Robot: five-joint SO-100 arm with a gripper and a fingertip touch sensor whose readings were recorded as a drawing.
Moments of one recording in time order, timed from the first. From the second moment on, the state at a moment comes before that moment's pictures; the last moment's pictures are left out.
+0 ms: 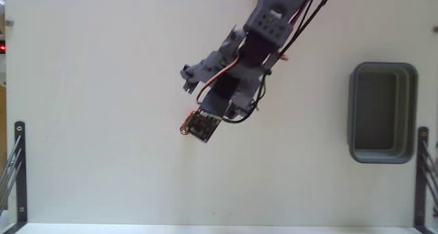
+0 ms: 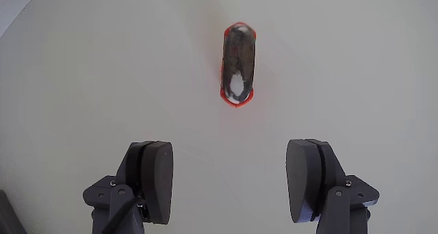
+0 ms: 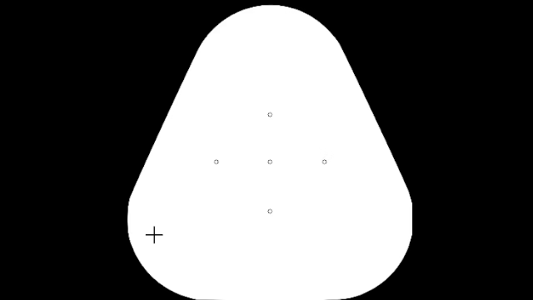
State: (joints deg) arm 30.5 113.6 108.5 64.8 -0.3
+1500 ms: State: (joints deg) arm 30.5 84.8 84.2 59.3 -0.3
